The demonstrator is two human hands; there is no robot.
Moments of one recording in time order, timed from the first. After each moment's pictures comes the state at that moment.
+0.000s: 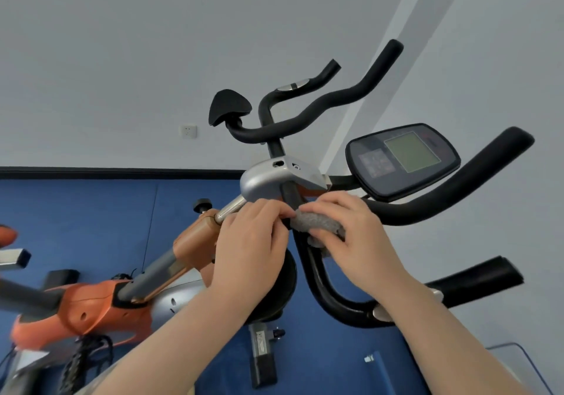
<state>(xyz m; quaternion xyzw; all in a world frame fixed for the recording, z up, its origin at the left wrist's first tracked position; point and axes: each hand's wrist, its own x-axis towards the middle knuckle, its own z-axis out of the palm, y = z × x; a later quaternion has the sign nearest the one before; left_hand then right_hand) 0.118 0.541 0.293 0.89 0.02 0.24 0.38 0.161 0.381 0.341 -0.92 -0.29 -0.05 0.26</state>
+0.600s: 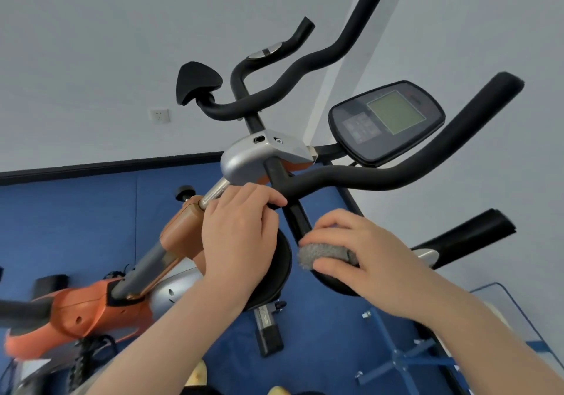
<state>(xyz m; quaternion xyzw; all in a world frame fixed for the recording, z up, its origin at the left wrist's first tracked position) 0.117 0.539 0.289 0.90 0.02 0.26 0.35 0.118 0.351 0.340 -0.93 -0.29 0.09 0.21</state>
